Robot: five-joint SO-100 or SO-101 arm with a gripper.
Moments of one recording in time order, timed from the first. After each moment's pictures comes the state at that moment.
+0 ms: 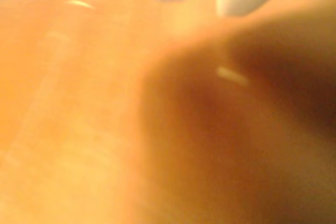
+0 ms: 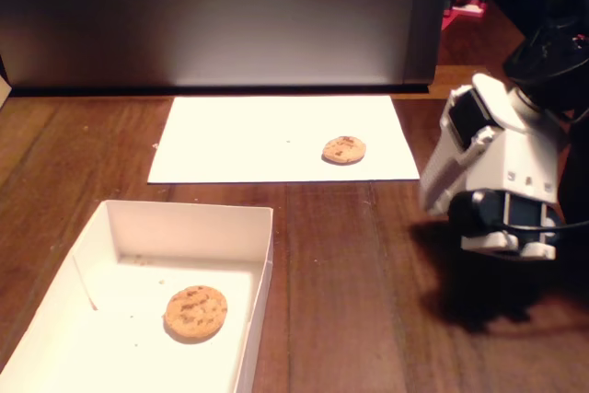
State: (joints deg) arm 10.7 189.6 182.9 57.8 -22.7
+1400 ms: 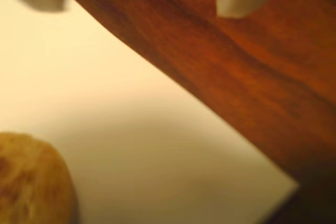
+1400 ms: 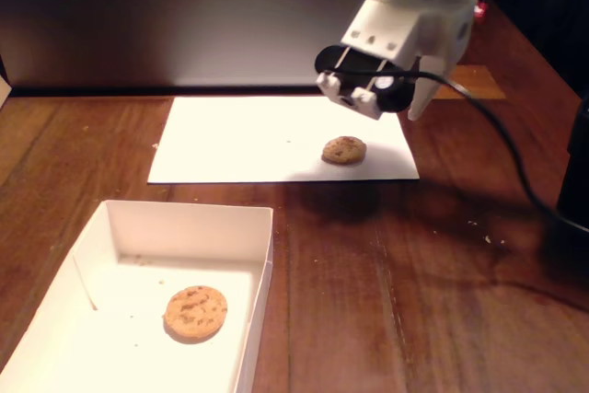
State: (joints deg) arm 31.2 102.5 120.8 62.8 7.2
